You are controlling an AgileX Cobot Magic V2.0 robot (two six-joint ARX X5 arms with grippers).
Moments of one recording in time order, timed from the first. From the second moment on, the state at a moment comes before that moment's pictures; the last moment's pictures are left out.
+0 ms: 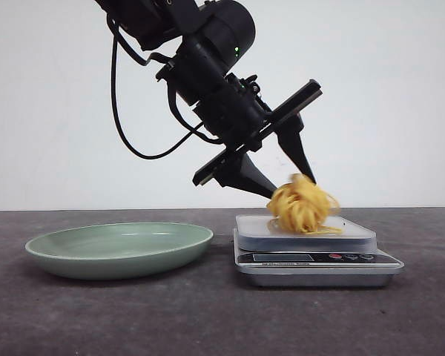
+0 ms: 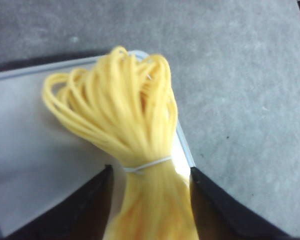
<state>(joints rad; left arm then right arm) -0.73 1.96 1.44 -0.21 0.28 -0.56 0.00 0.45 0.87 -0.71 -0.39 0.20</state>
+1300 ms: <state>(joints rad) -0.64 0.48 1.41 -1.16 -0.37 -0.23 0.02 0.48 0.87 -0.67 -0.42 0.18</state>
